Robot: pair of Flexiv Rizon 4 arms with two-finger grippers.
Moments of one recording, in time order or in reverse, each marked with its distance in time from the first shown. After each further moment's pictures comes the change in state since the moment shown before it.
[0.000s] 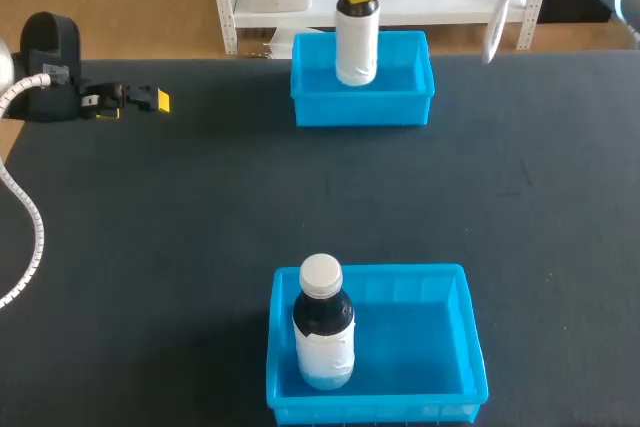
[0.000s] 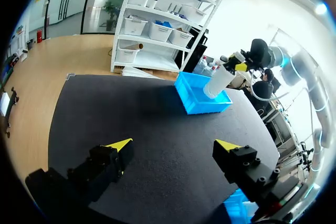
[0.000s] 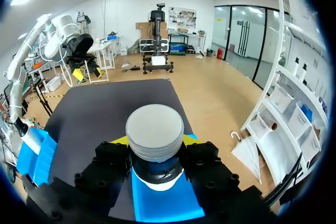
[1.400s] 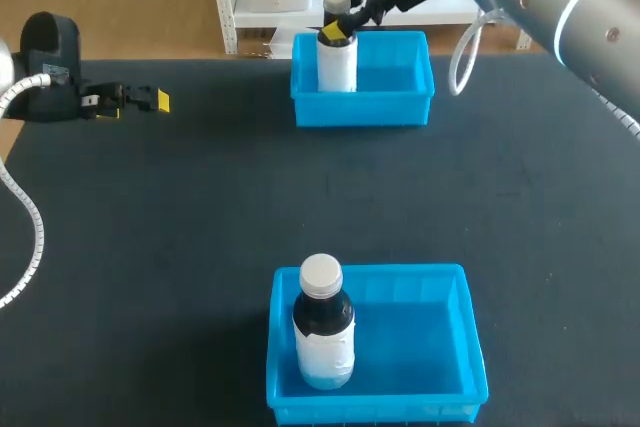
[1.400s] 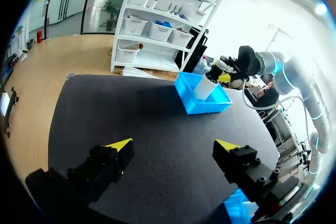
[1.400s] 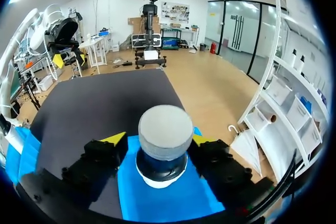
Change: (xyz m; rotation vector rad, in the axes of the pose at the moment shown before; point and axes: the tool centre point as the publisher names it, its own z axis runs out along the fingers) left arm 0.000 0.000 0.000 0.000 0.000 0.000; right arm 0.033 -0.010 0.056 0.060 0.037 0.034
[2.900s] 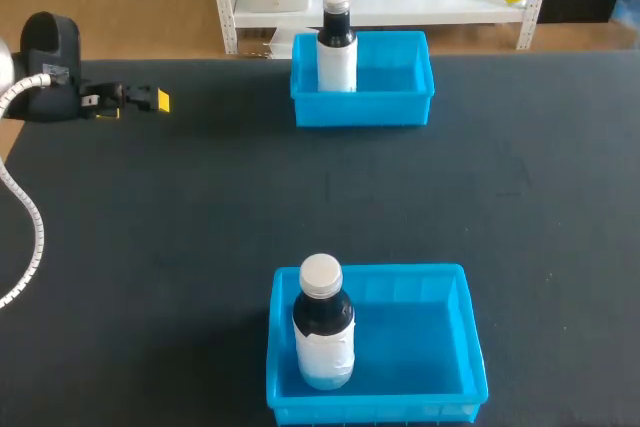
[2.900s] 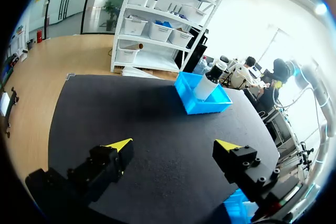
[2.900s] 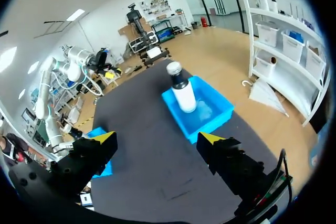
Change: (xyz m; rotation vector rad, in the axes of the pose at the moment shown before) left arm 0.000 0.000 0.000 0.000 0.000 0.000; right arm 0.072 0.062 -0.256 -0.188 0.047 0.413
